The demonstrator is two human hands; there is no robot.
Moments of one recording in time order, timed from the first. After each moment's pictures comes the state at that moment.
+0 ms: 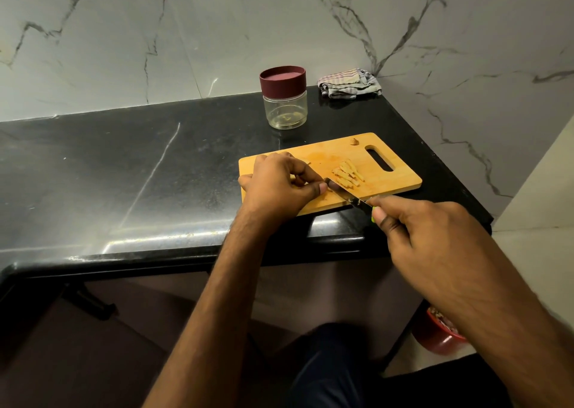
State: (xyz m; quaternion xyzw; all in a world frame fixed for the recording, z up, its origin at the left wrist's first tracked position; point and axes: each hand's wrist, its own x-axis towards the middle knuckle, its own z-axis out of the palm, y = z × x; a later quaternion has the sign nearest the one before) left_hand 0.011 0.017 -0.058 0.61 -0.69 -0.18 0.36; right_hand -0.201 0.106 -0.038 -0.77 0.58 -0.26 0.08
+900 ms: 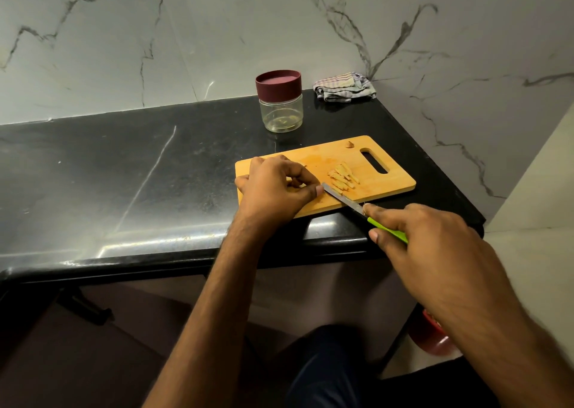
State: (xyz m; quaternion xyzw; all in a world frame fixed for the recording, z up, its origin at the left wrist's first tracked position) left_hand 0.006 0.027 -0.052 0.61 -0.68 -0.16 0.36; right_hand -0.203 0.108 -0.045 -0.75 0.63 -0.21 0.07
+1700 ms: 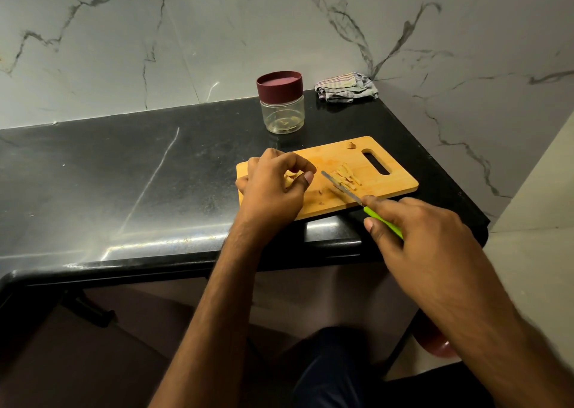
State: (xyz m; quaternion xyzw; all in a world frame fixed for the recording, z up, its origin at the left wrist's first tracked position) left_hand 0.000 0.035 -0.045 0.64 -0.66 -0.12 0.37; right_hand -0.197 0.103 -0.046 -0.75 0.60 -0.28 0.07
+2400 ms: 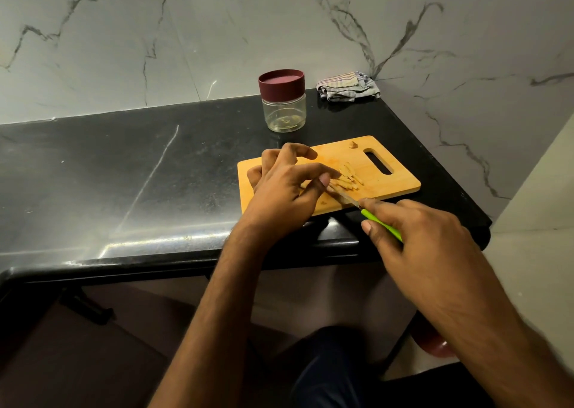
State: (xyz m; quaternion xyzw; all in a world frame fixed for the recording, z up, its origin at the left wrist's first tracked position) left_hand -0.001 0.039 -0.048 0.57 -0.76 -0.07 0.30; right_hand -0.194 0.106 -0.046 -0.76 0.60 -0.26 0.07
